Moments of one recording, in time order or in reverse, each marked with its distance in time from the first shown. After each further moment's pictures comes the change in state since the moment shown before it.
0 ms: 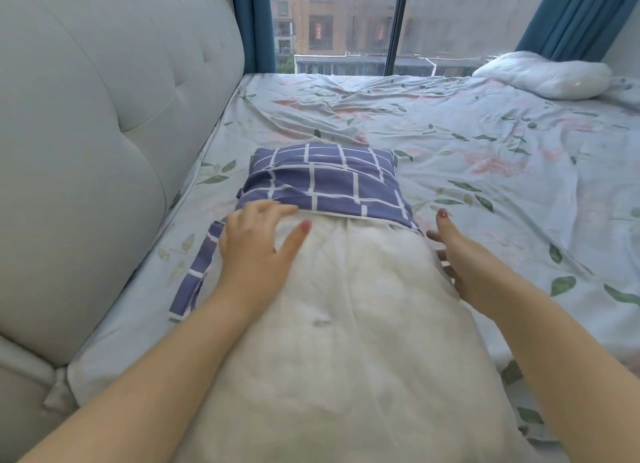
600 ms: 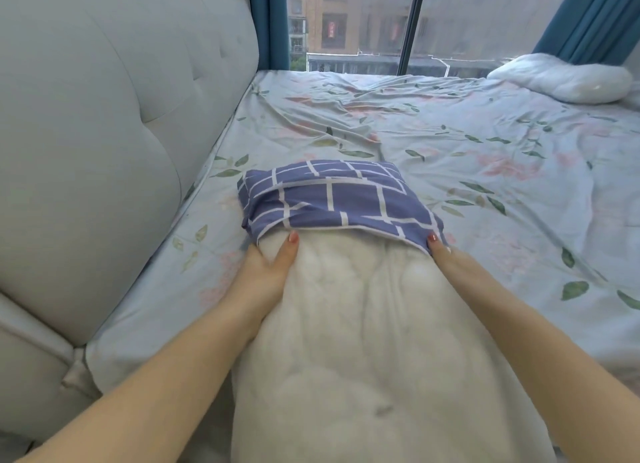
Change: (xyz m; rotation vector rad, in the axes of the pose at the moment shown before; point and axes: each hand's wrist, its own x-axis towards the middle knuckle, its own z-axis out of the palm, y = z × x) left_hand -0.029 -0.016 0.010 -0.709 -0.110 -0.496; right_hand -0.013 0.012 0.016 -0.354 0.044 -0.155
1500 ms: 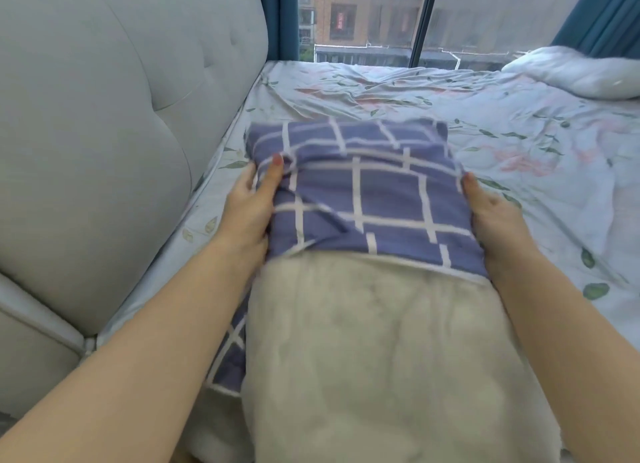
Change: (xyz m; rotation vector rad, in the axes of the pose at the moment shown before) left_hand 0.059 0.046 -0.015 -0.492 0.043 0.091; right_hand 0.040 -0.025 -0.011 0.572 0.257 -0.174
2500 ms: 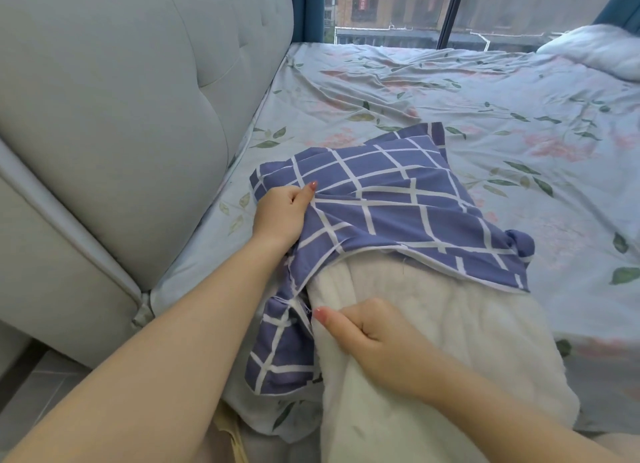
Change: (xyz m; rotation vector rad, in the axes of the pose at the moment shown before) left_hand -0.017 -0.025 -0.035 0.893 0.031 0.198; right_hand -0.178 0.041 0.072 -0.474 -0.961 -0.371
